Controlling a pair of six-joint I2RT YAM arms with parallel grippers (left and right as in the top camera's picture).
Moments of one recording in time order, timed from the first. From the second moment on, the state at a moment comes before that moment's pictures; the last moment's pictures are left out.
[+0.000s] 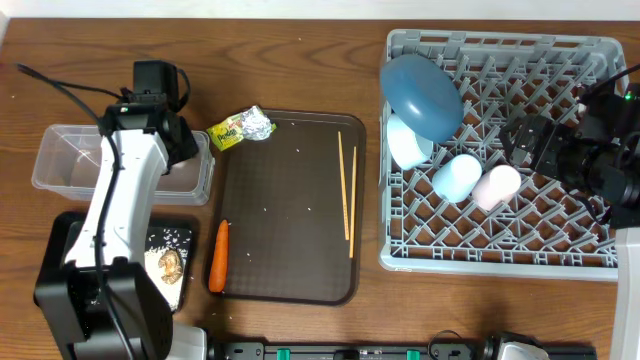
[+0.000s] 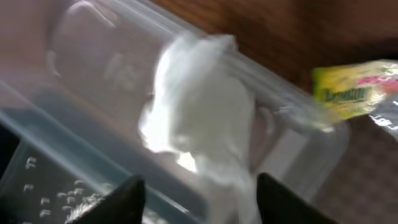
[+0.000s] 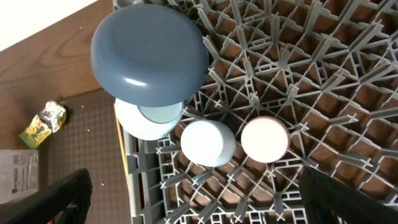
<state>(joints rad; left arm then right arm) 0.06 1.63 1.33 -0.94 -0.27 -0.37 -0.19 1.24 1.45 -1.15 -0.27 0.23</state>
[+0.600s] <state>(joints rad) -0.26 1.90 1.34 -0.52 -0.15 -0.05 -0.19 1.24 1.45 -1.13 -0.27 0.23</state>
